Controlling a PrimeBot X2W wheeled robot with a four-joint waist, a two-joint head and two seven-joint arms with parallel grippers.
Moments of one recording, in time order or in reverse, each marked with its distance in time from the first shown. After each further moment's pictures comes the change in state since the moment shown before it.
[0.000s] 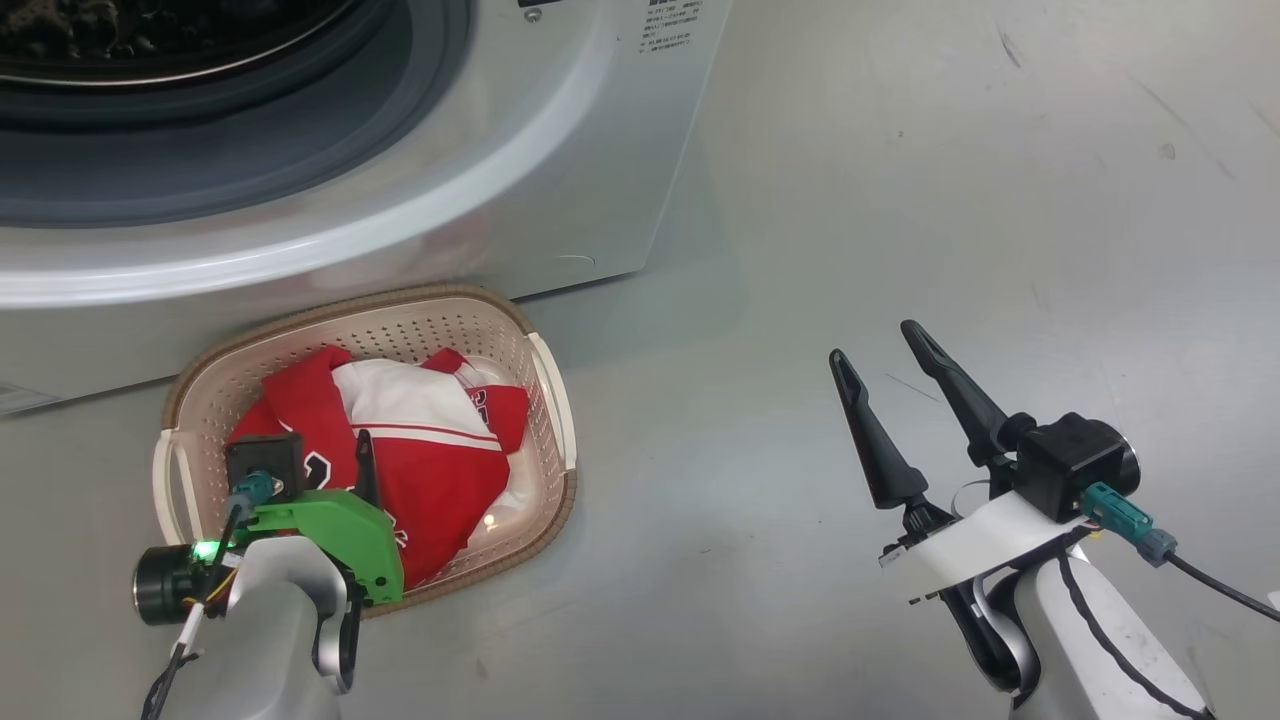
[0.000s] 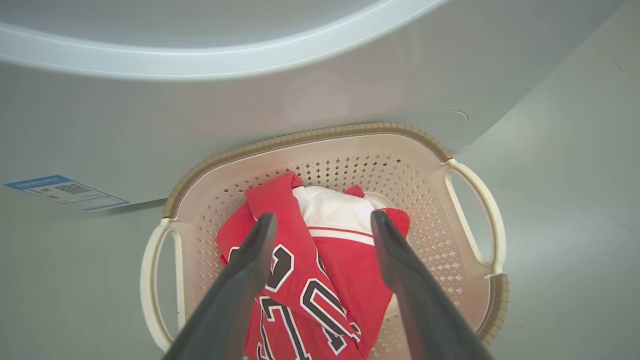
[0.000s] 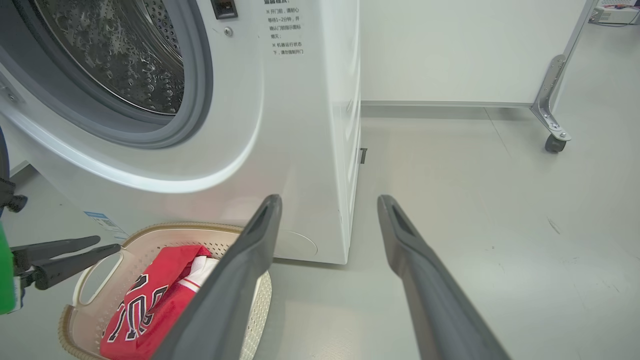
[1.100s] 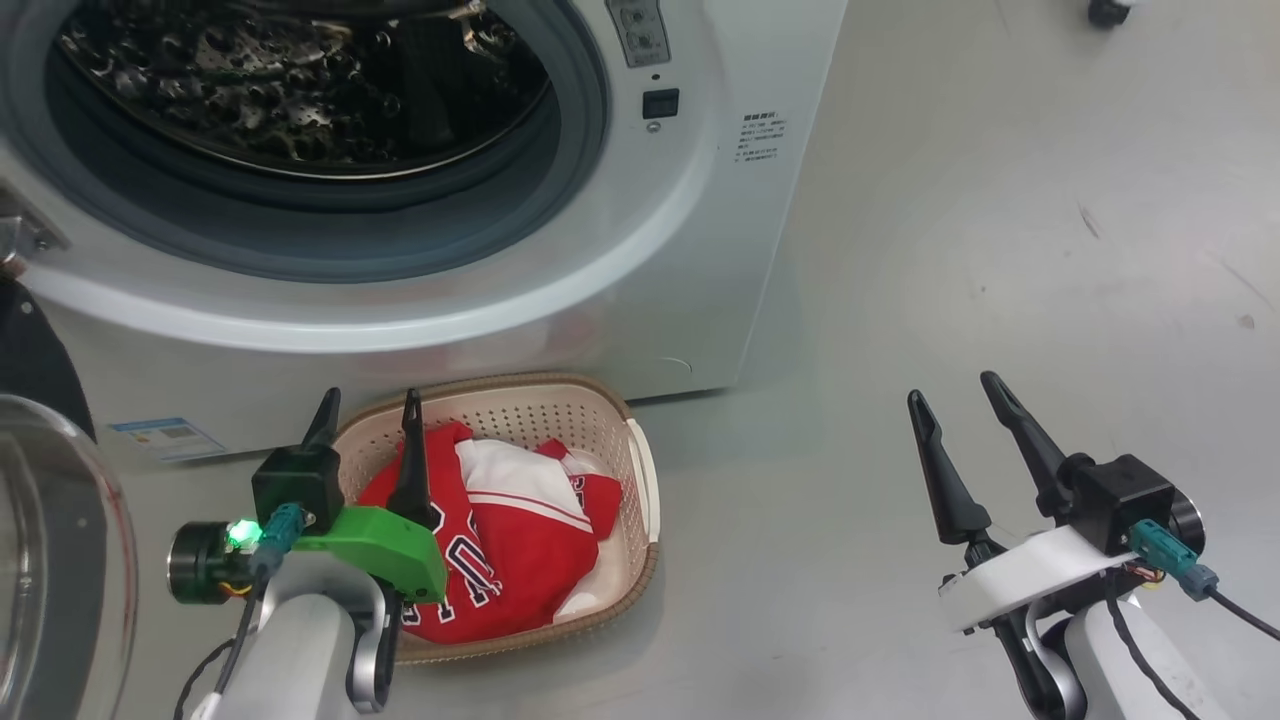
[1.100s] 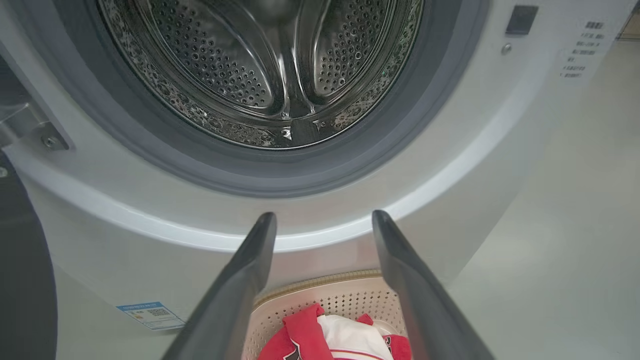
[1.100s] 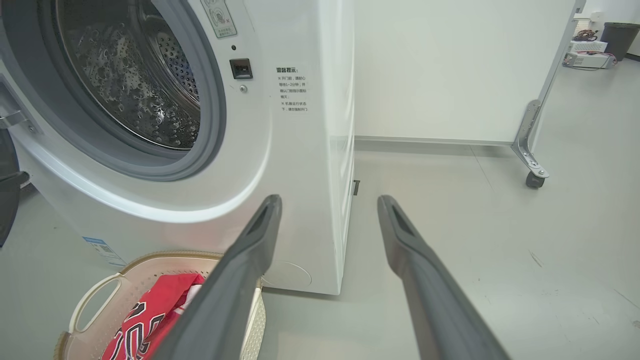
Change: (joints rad) left arm 0.097 -0.003 -0.056 -0.257 0.008 -0.002 -0.123; right arm 0.060 -0.029 -0.081 0.060 -0.002 -0.045 -0.009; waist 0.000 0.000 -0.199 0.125
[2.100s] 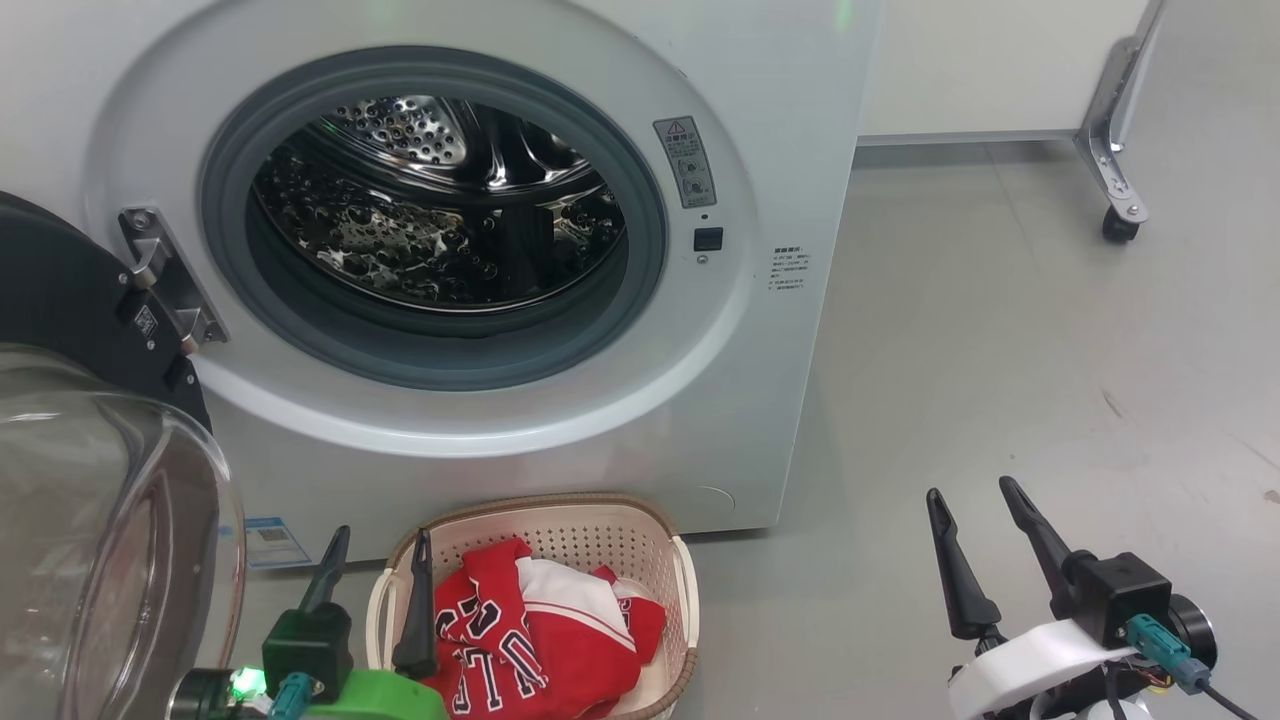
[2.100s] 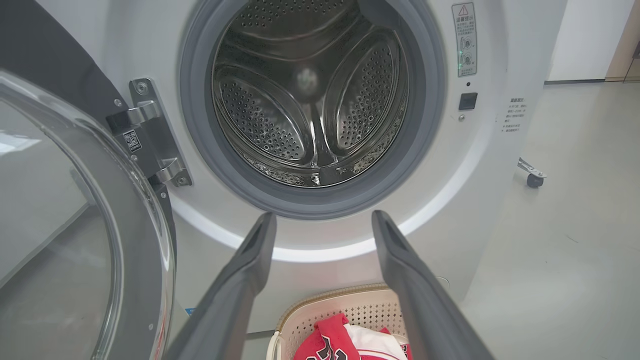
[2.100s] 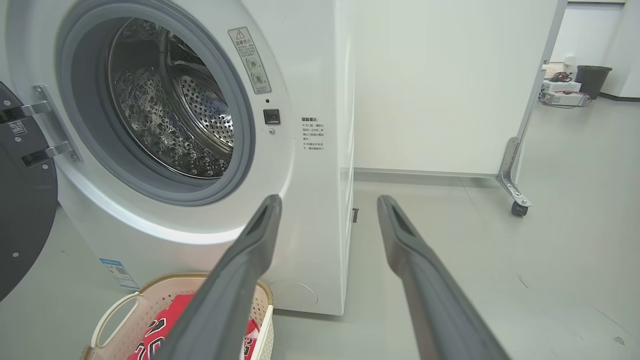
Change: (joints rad) left arm 0.339 0.014 0.024 -0.278 0.083 0.009 0.000; right arm 0.182 0.008 -0.011 -0.031 -0.003 -0.081 0.006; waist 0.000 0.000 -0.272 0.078
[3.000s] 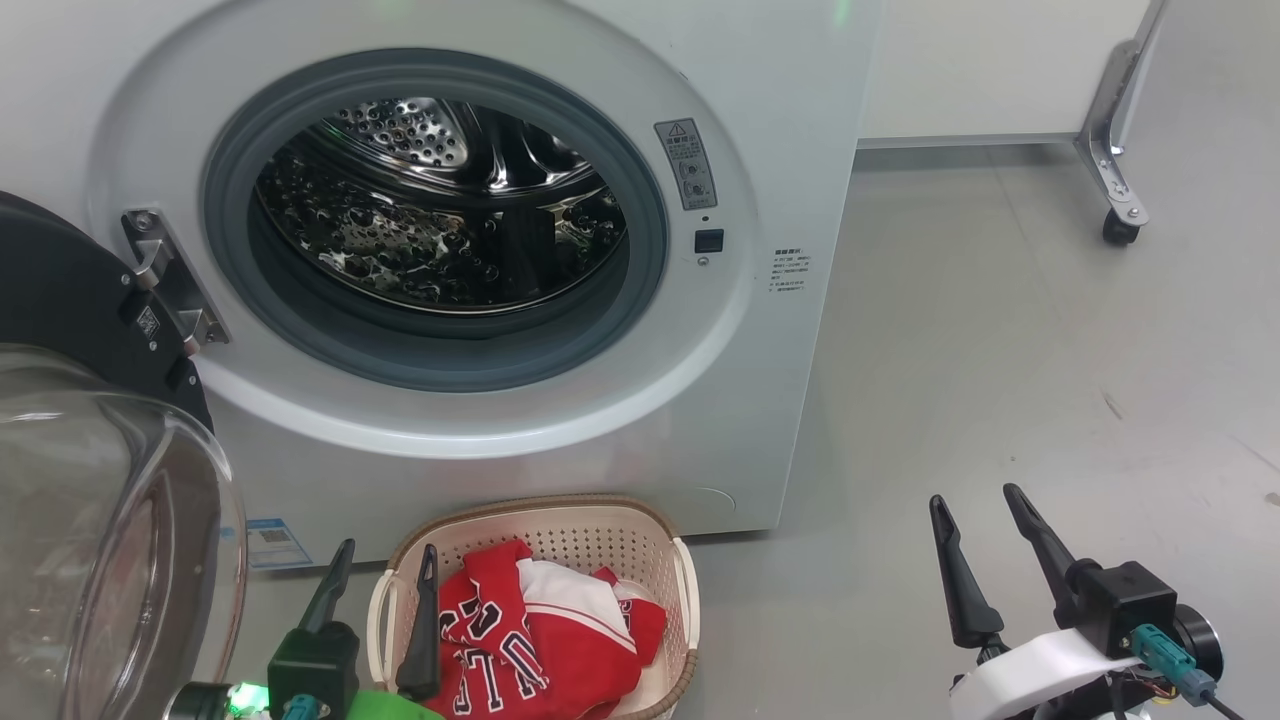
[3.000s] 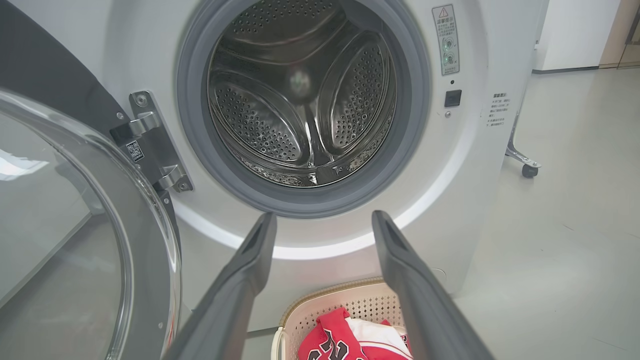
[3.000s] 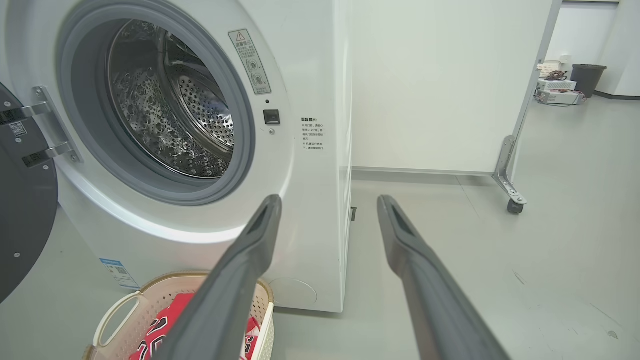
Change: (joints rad) left arm 0.089 0.008 0.008 -0.149 0.057 0.000 0.074; right arm 0.038 -0.002 0.001 -0.062 0.000 -0.026 0.029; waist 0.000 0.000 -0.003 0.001
